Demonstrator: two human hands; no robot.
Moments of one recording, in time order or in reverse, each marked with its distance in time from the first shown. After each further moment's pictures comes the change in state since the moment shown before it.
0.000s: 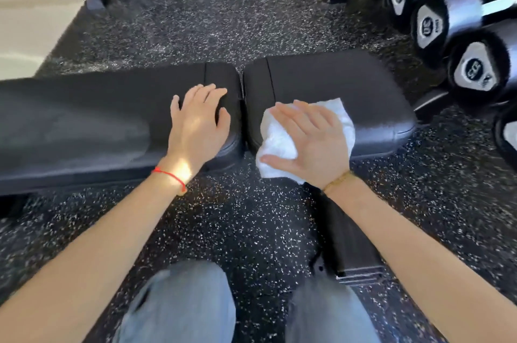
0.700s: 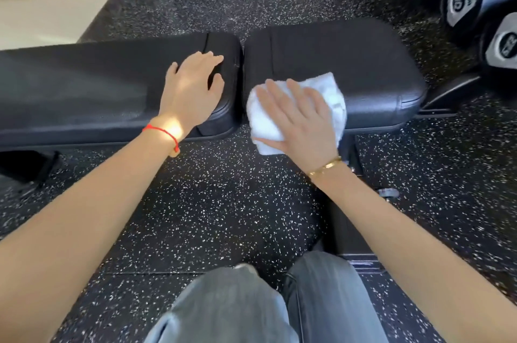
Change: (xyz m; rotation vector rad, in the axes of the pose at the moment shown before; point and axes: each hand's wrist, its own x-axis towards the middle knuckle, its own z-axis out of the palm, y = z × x) left_hand 0.000 -0.006 0.003 0.021 -0.006 -0.009; right_hand -0.025 -0.008 0.021 -0.314 0.139 -0.139
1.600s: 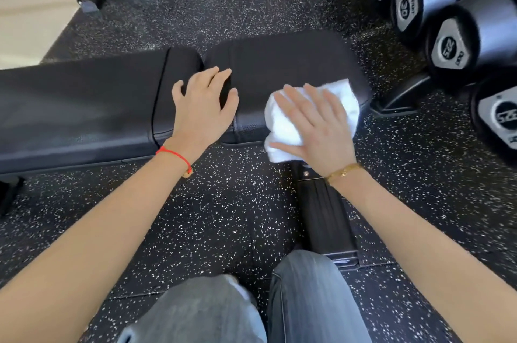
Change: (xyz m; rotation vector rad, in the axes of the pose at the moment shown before) left_hand -0.002 0.088 0.026 0.013 0.020 0.042; right_hand -0.041 0.079 -0.026 0.027 -0.105 0.102
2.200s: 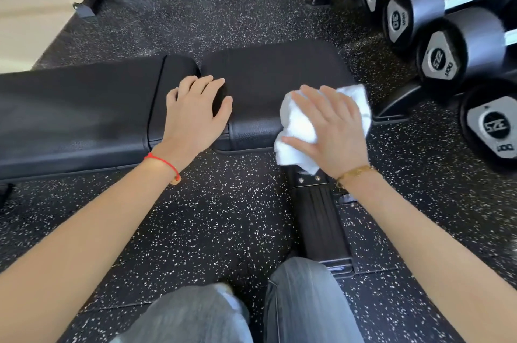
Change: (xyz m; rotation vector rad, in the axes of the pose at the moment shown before) left_hand 0.004 -0.010 -0.004 0.057 -0.005 0.024; right_hand 0.008 0.026 -0.015 0.128 -0.087 0.104
